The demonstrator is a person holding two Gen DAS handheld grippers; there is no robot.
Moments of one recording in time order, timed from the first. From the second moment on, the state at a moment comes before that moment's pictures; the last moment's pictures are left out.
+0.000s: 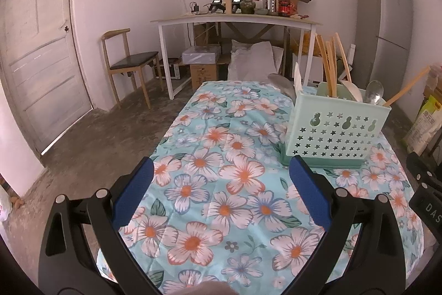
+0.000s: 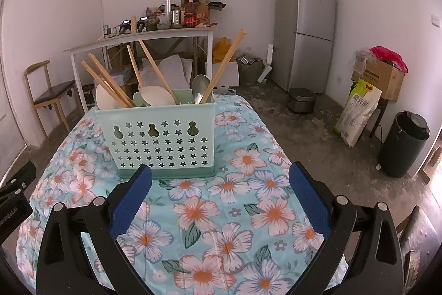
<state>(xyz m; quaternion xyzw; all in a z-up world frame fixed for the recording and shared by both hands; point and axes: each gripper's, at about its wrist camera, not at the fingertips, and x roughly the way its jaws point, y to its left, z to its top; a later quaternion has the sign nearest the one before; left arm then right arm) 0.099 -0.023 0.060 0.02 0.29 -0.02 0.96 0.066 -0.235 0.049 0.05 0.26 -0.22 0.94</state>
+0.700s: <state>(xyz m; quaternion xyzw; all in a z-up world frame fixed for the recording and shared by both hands) 0.100 -0.023 0.060 0.02 0.29 -0.03 0.96 0.068 -0.235 0.049 0.05 0.26 -0.22 0.94</state>
